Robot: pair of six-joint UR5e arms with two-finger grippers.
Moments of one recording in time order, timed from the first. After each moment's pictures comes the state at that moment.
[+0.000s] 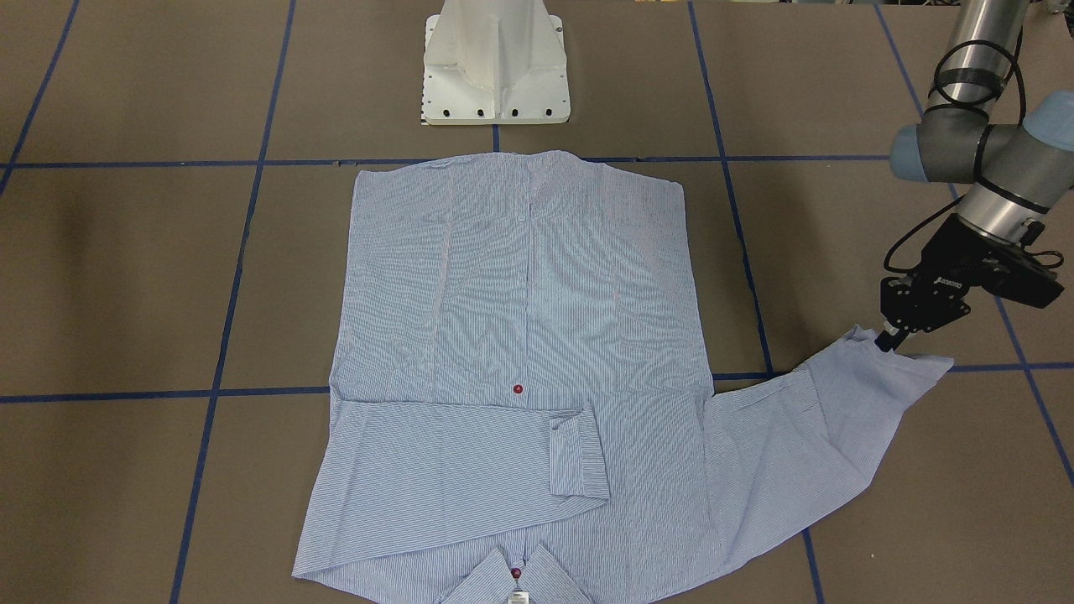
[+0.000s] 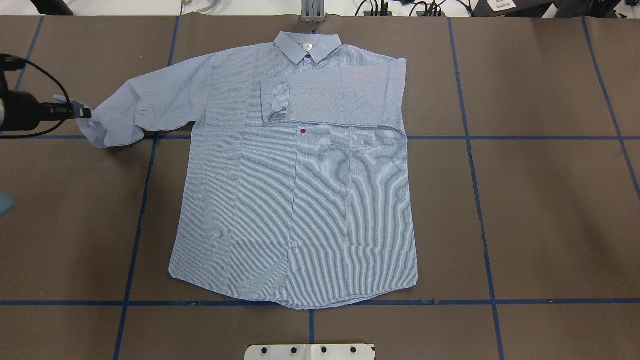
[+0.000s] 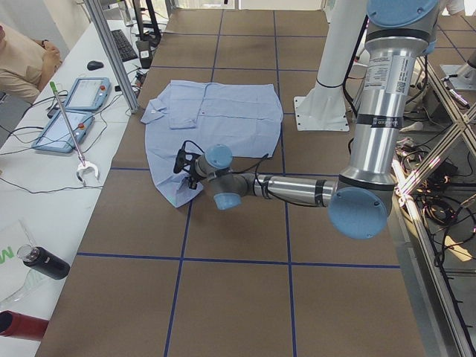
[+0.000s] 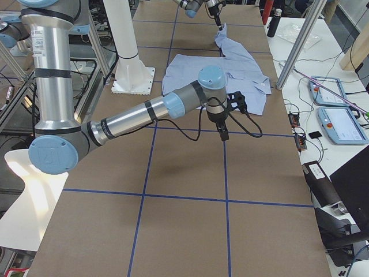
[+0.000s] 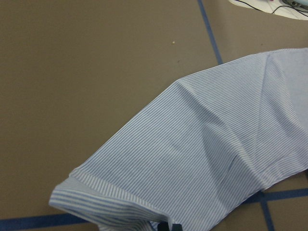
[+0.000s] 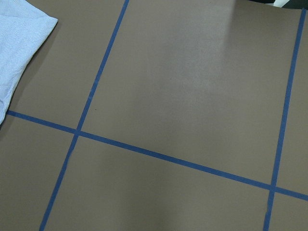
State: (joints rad) left arm -1.02 -1.74 -1.48 -2.65 -2.01 -1.05; right arm 1.43 -1.55 1.97 -1.49 2.35 0.19
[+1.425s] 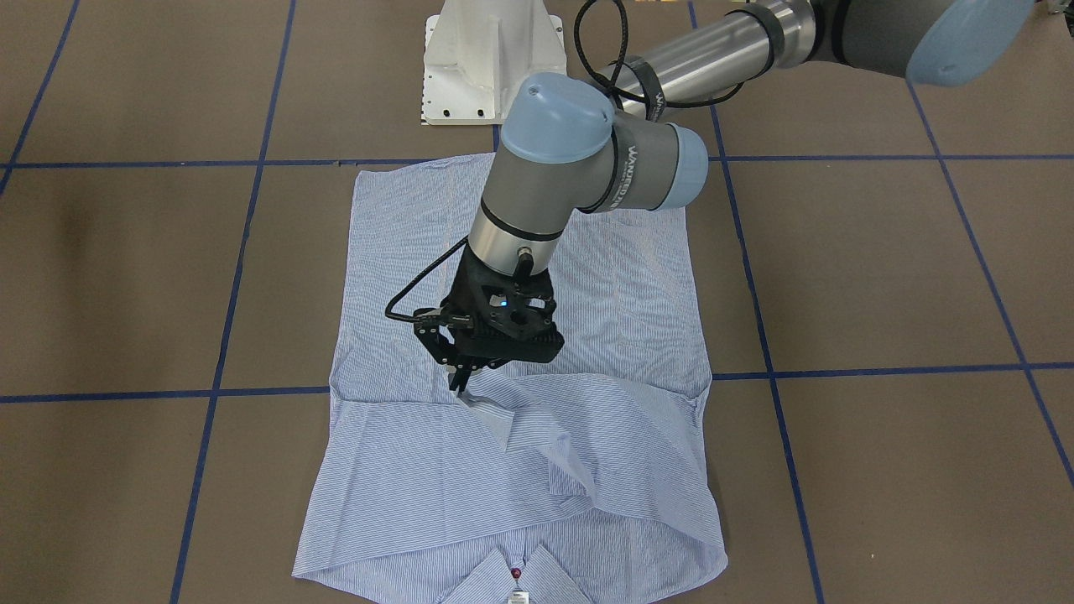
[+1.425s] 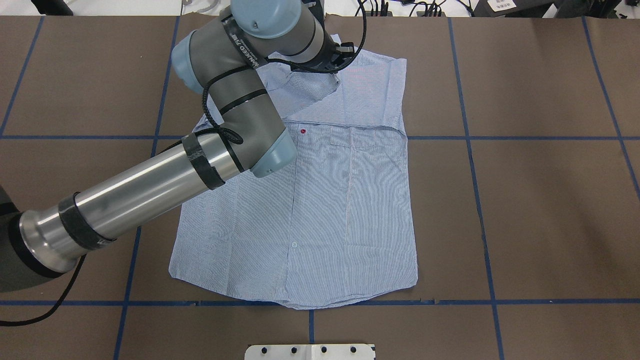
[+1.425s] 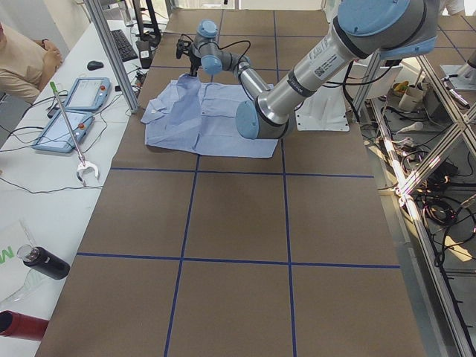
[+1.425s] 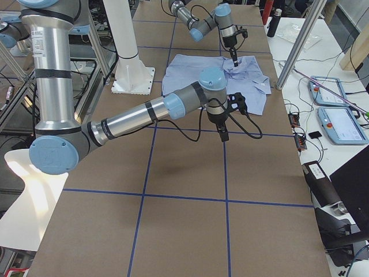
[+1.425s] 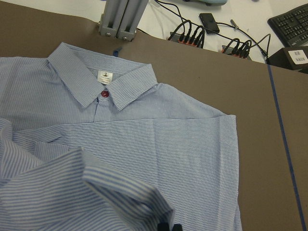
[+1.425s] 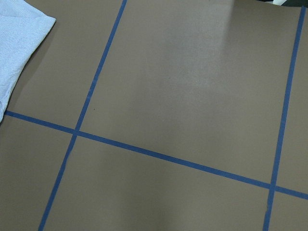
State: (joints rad) left arm -0.71 -2.64 -1.19 -2.05 -1.81 -1.26; right arm 1.43 -1.55 1.96 -1.49 2.35 0.19
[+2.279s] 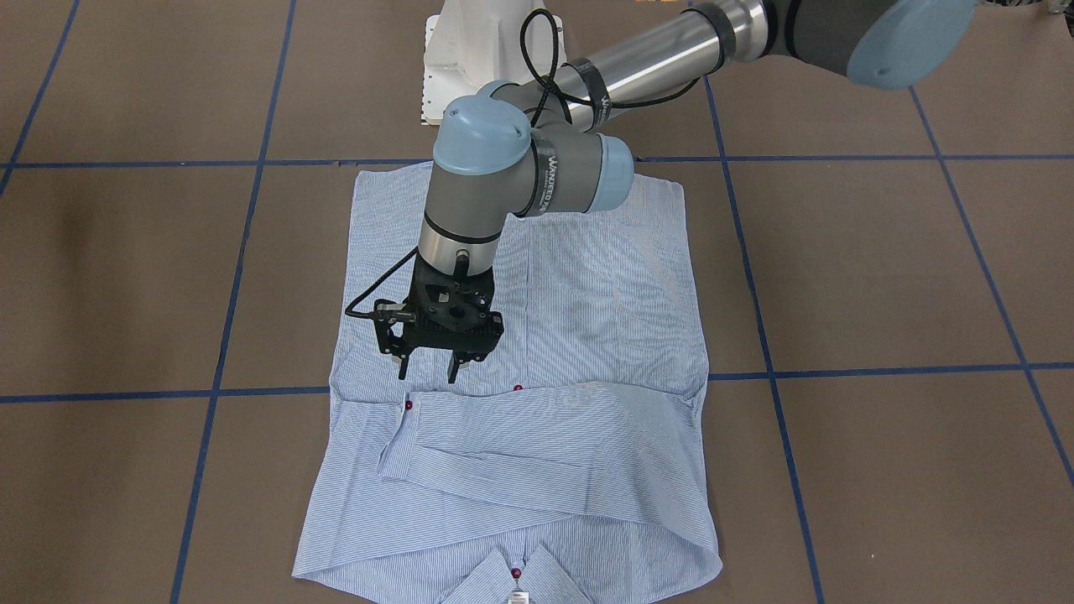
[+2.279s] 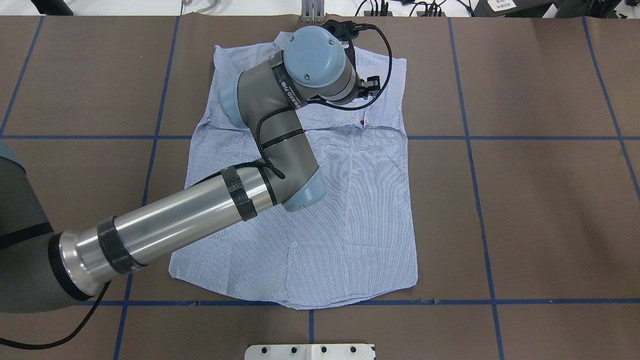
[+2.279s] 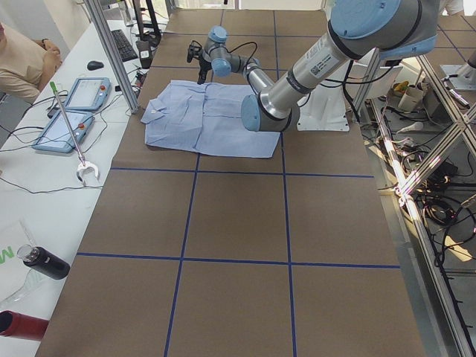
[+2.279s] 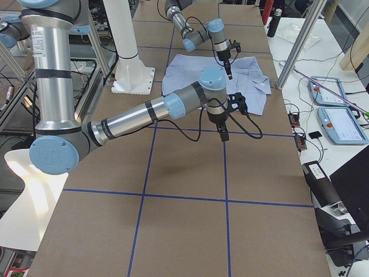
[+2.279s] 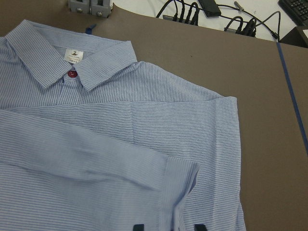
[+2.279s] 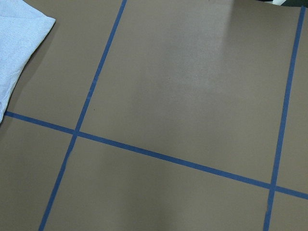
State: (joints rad) left arm -0.60 -2.68 -1.11 -2.07 -1.69 -1.25; right arm 1.43 -1.54 1.96 -1.49 2.35 0.19
